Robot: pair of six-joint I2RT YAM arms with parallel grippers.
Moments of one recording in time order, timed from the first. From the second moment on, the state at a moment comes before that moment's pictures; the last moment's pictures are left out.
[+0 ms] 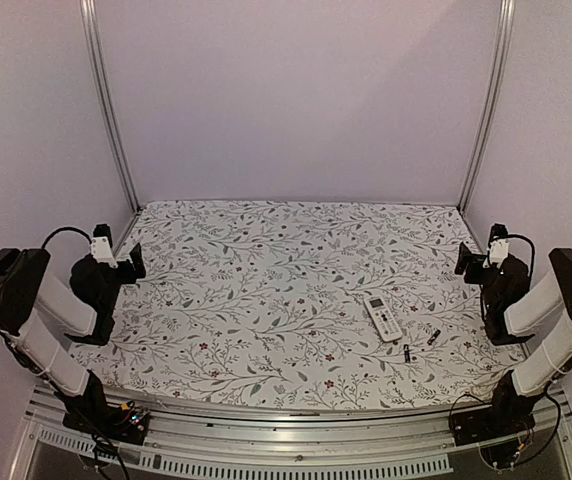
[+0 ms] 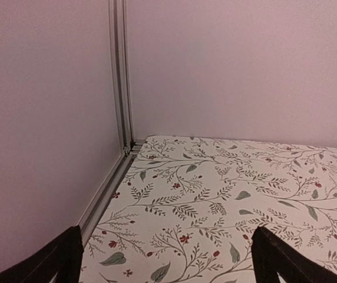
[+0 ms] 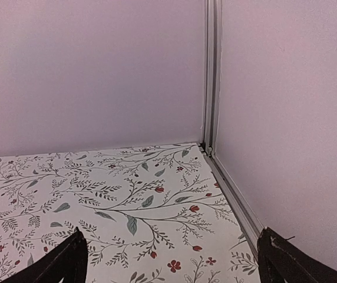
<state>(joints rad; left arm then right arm) 0.01 1.58 0.23 1.32 -0.15 0.02 -0.03 1.57 0.24 1.31 0.14 0.02</state>
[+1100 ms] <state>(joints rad) -0.29 1.42 0.78 0.67 -0.13 0.18 0.47 1.37 0.91 -0.18 -0.02 0.24</state>
